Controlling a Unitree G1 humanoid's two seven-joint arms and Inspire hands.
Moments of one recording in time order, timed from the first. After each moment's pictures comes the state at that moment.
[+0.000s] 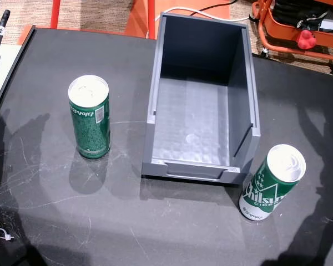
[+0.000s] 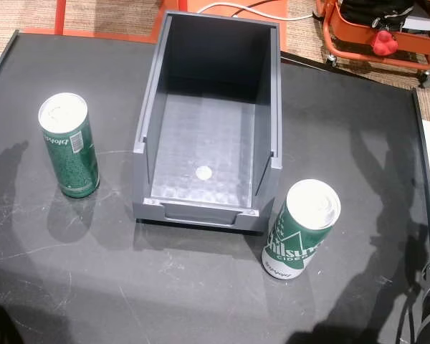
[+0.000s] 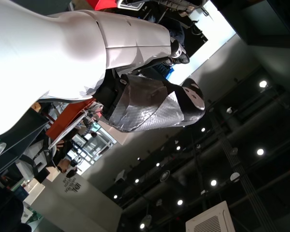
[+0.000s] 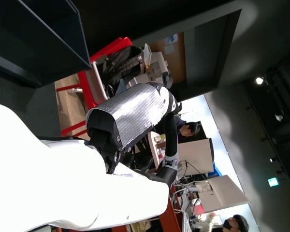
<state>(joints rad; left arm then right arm) -0.87 0.32 0.76 1.27 -0.70 -0.19 -0.83 -0.74 -0.34 -0.64 1.24 0.49 -0.54 0.54</state>
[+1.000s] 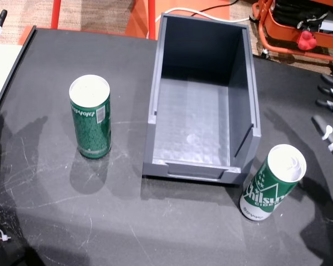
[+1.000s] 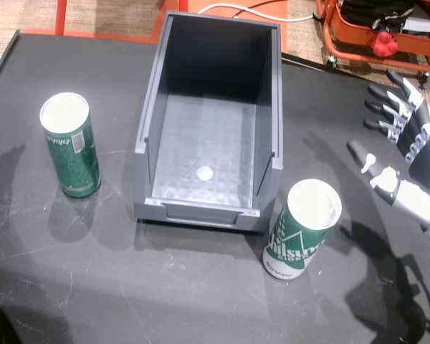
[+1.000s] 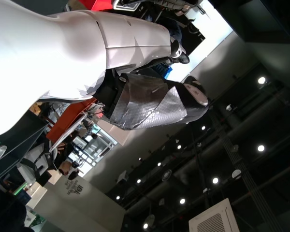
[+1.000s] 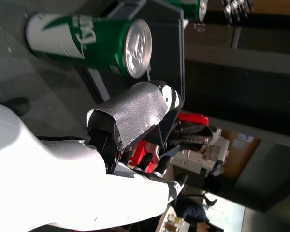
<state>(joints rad) -0.87 0.34 0.75 1.27 -0.70 -0.21 -0.85 -0.29 -0.35 -0.32 0.79 0.29 -0.76 0.69</state>
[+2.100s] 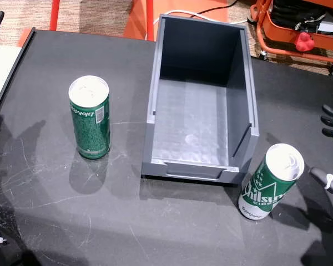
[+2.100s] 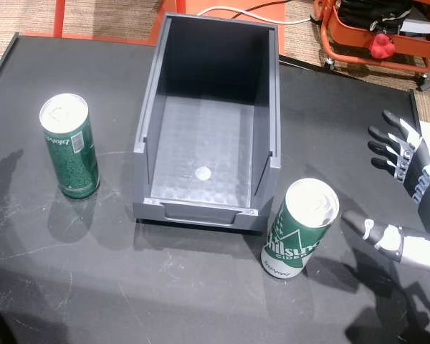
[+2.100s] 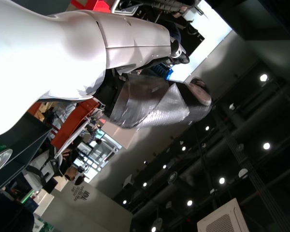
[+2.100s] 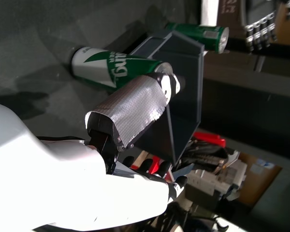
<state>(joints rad) -0.85 0.35 0.72 1.27 -0.70 -0.24 -0.84 -0.10 -0.43 -0.28 0.53 0.32 -0.63 0.75</state>
